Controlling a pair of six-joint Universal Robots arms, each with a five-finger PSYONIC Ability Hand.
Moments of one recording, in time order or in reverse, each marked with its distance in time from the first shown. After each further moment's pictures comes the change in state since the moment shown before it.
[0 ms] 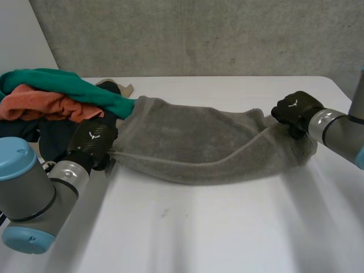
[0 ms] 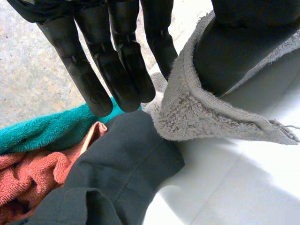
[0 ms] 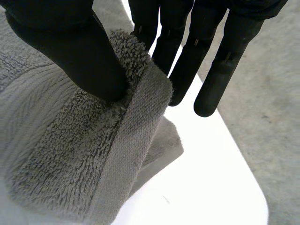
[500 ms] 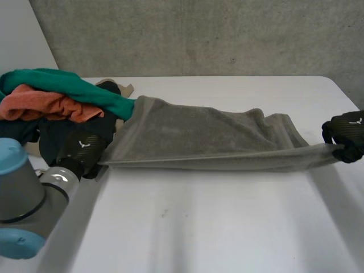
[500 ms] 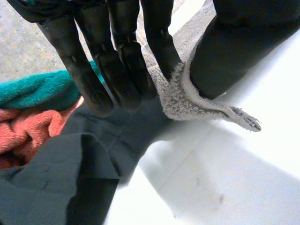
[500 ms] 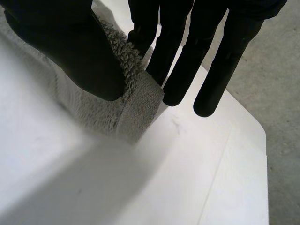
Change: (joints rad) left arm 0.063 0.024 -0.033 -0.092 -0.005 0.010; right arm -0.326 -0.379 0.481 -0.029 -0.185 0.113; left_hand 0.018 0.053 0.050 0.052 0.016; right_hand 0.000 0.000 0.000 0.002 0.000
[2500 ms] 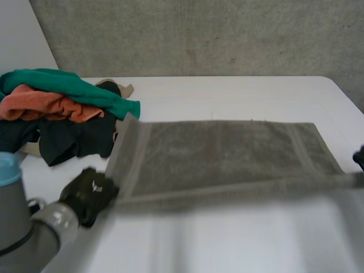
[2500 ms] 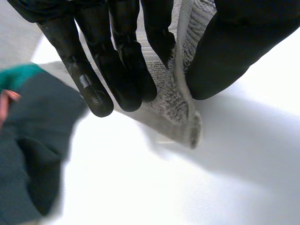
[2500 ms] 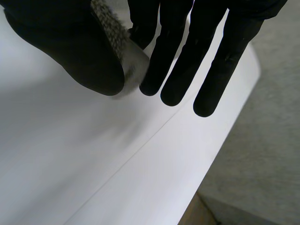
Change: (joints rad) left arm -0.100 0.211 -0.127 -0.423 -0.025 0.345; right arm -0.064 -0.064 0.078 0.143 0.237 -0.408; left_hand 0.000 0.003 0.002 0.004 0.014; right_hand 0.000 0.000 0.006 0.001 0.022
